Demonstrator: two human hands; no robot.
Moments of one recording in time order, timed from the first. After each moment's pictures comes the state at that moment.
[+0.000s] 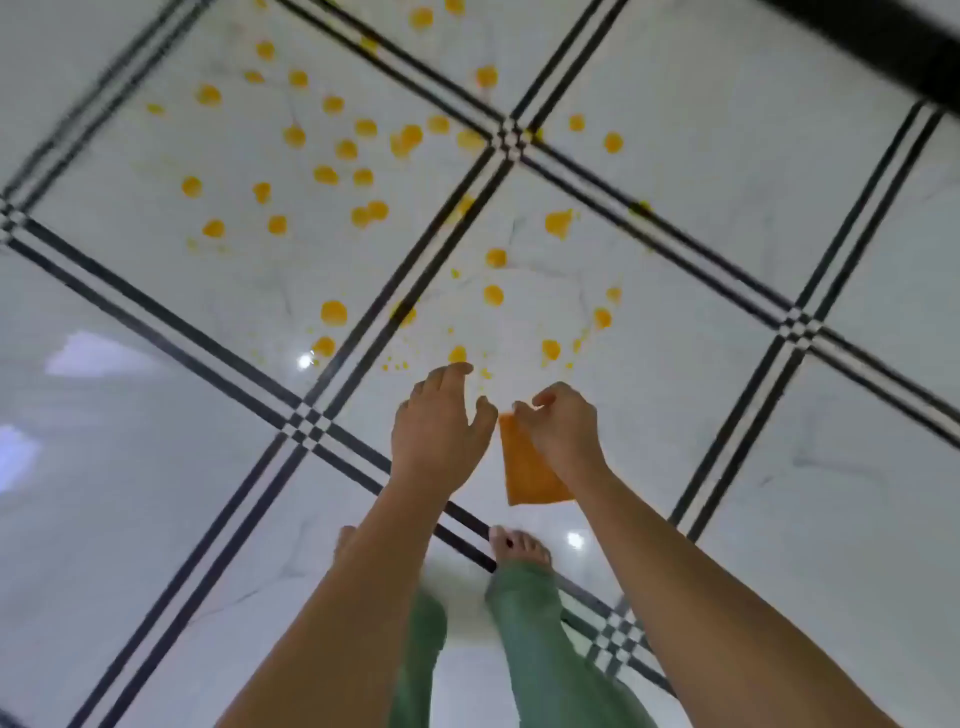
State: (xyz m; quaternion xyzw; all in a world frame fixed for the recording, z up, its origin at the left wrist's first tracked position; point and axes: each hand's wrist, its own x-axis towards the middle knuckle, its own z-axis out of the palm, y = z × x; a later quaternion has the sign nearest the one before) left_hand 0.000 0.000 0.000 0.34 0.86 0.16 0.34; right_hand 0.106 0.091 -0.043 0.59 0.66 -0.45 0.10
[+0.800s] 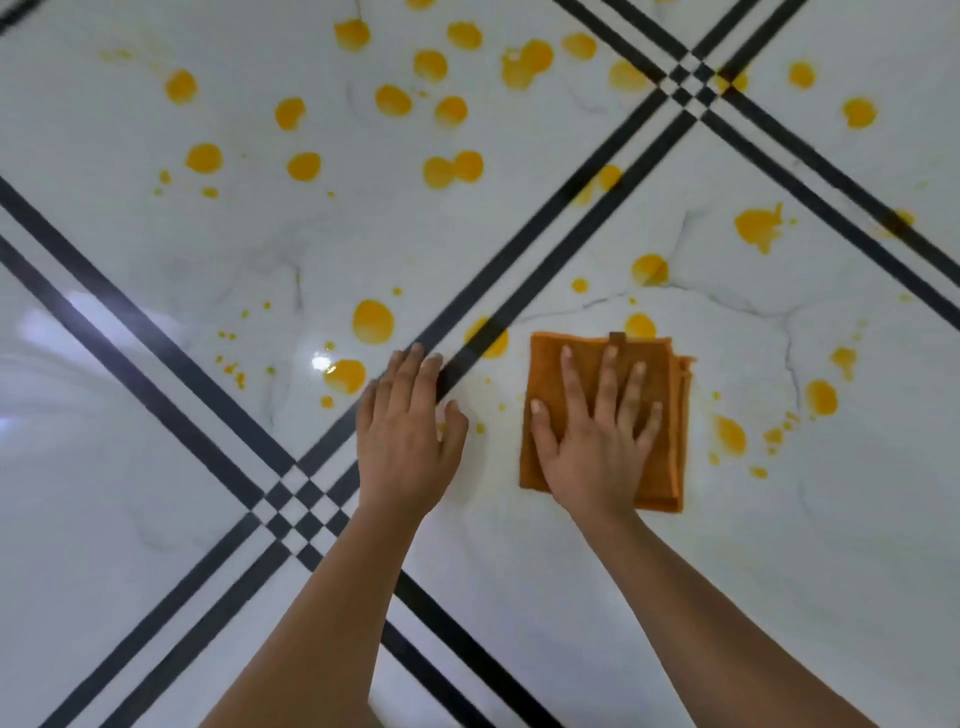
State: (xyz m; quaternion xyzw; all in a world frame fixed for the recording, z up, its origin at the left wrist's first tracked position) left_hand -0.126 -0.037 -0.272 0.33 0.92 0.17 0.13; right_hand -0.006 0.084 -0.302 0.45 0.89 -0.11 0.03
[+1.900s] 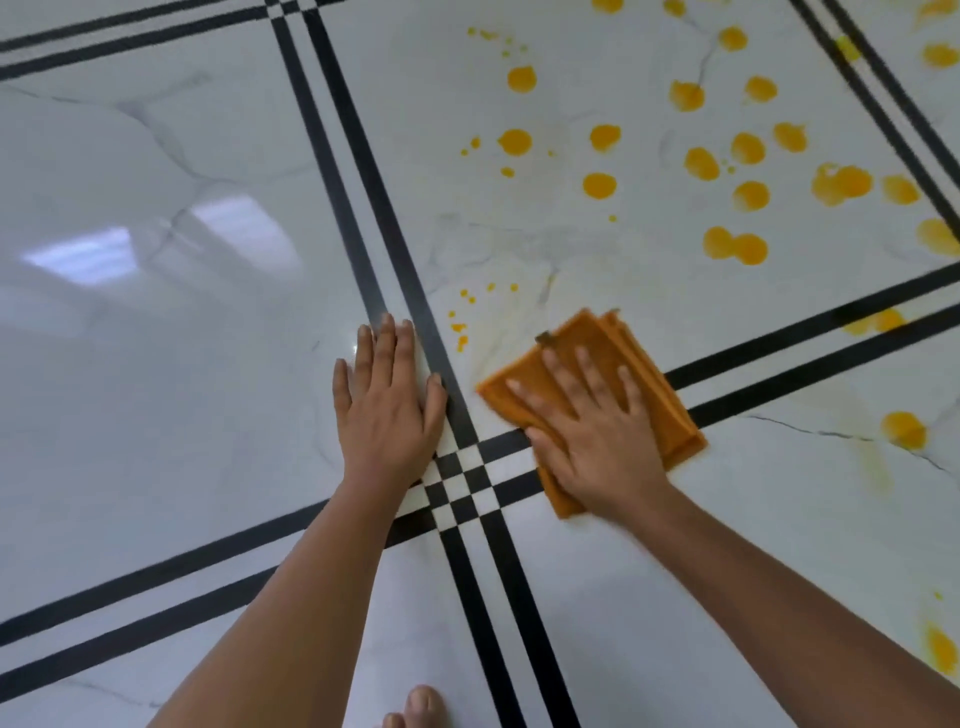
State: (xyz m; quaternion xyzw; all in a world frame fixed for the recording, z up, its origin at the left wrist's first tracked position) left_hand -0.205 -0.179 -0.305 0.07 0.99 0.13 0.07; right_hand -0.133 0.020 -0.310 -0.05 1.00 -0.06 0.05
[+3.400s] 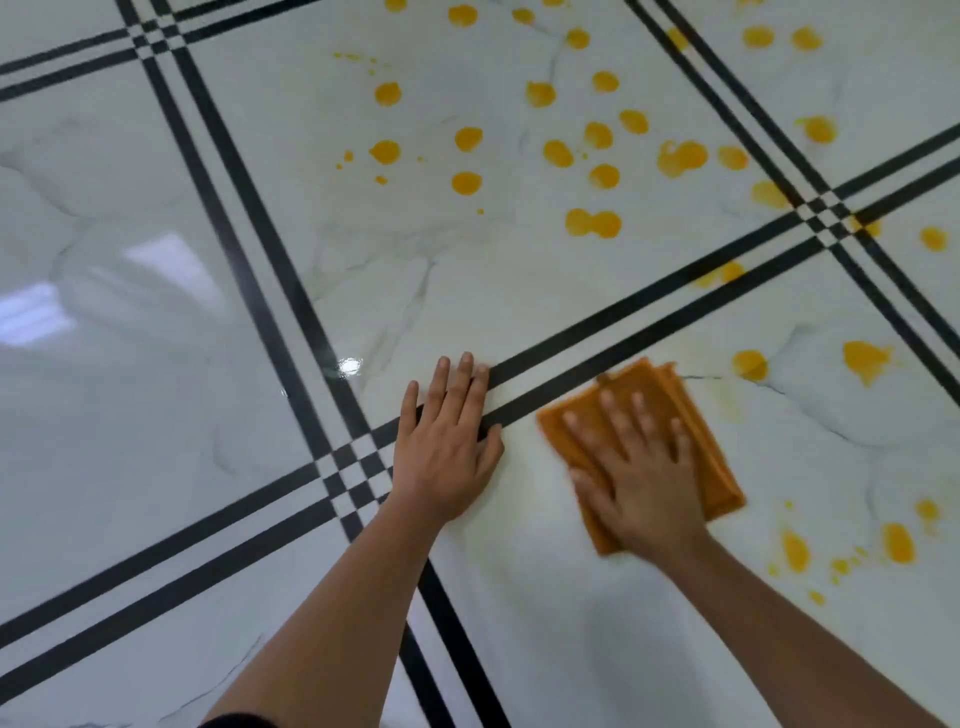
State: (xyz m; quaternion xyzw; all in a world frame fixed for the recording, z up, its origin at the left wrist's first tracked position) left_hand -0.133 -0.073 -0.298 0.29 0.94 0.12 0.12; right_hand -0.012 0.116 -0.303 0.09 0.99 -0.05 0.08
